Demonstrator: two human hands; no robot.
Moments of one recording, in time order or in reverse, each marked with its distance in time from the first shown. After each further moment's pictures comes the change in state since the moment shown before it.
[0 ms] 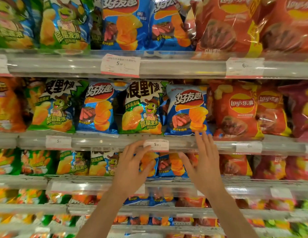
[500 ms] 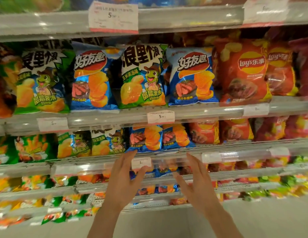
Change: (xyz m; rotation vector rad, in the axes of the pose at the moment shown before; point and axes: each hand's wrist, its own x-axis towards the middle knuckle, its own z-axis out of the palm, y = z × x) left_hand -0.099 -0.033 -0.006 -0.154 -0.209 -0.334; right_hand -0.136 -0.009 0.057 0.088 -0.321 0.301
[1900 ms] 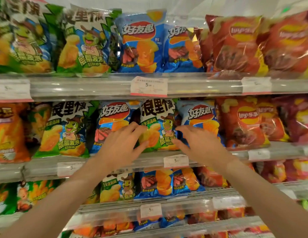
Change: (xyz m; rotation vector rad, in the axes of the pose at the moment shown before) left_hand 0.169 0.060 -0.160 0.557 0.106 0.607; right_hand 0.163 -0.174 -0.124 -0.746 0.213 -0.495
